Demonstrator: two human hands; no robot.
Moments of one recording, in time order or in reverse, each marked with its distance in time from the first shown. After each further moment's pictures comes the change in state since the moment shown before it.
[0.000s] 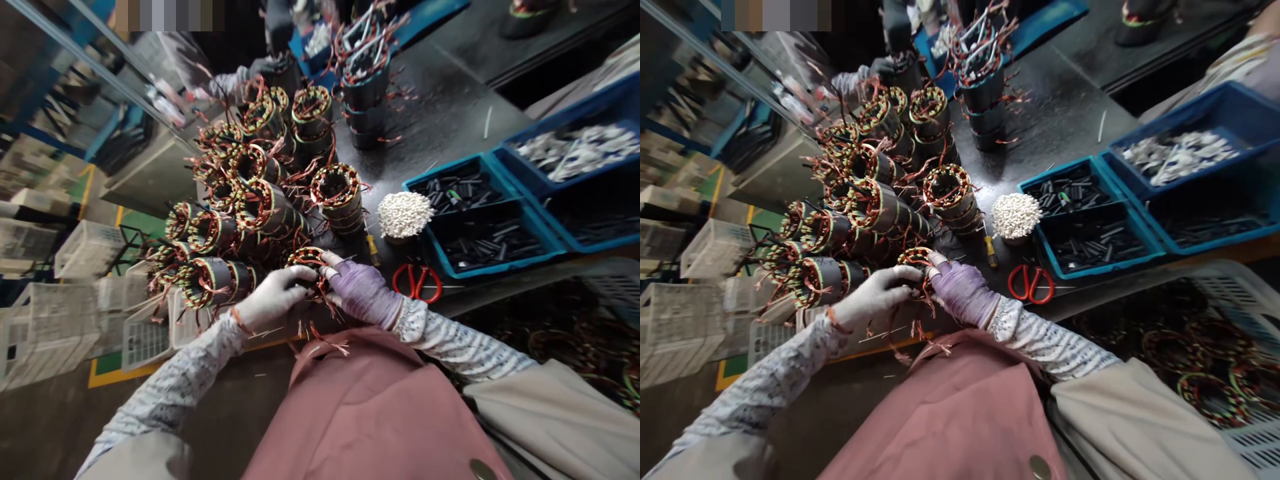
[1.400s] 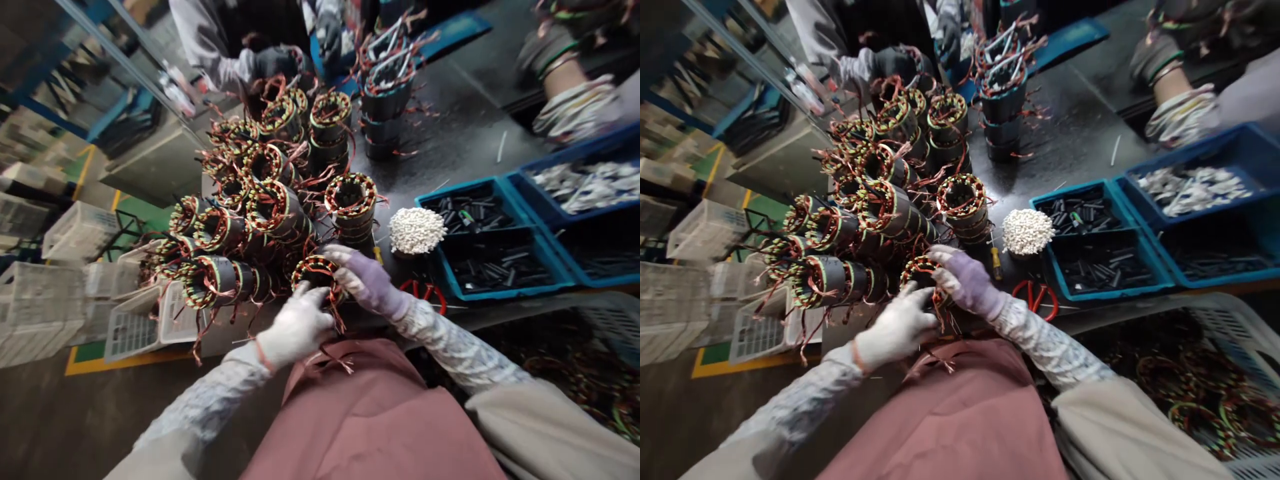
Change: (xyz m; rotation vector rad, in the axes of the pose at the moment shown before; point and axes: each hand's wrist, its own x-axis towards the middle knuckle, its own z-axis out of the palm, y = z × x) left_hand -0.008 -0.013 0.034 0.646 0.058 0.290; right_hand 0.033 0.020 0.006 0.627 0.405 -0.090
